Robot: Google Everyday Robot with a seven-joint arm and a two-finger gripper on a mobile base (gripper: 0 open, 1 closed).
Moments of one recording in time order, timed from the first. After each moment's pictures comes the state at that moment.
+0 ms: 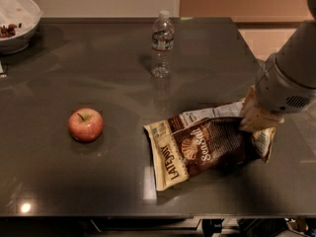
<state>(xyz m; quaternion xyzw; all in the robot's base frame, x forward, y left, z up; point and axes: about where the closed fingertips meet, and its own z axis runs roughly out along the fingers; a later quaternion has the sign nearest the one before) 0.424 -0.187 0.896 -0.67 0.73 0.01 0.12</state>
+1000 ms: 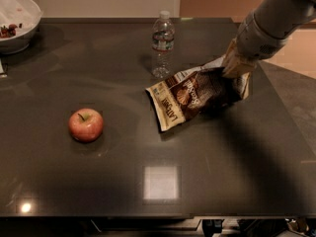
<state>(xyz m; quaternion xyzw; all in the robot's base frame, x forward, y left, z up) 0.580 -0.184 0.915 -0.70 0.68 -0.01 0.21</state>
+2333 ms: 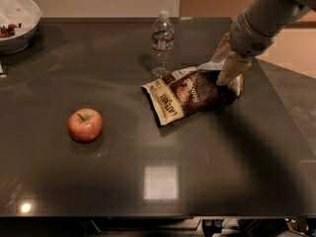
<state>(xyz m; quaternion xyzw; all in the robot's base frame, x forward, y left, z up) 0.612 -0.175 0.904 -0.72 0.66 -0.01 0.22</state>
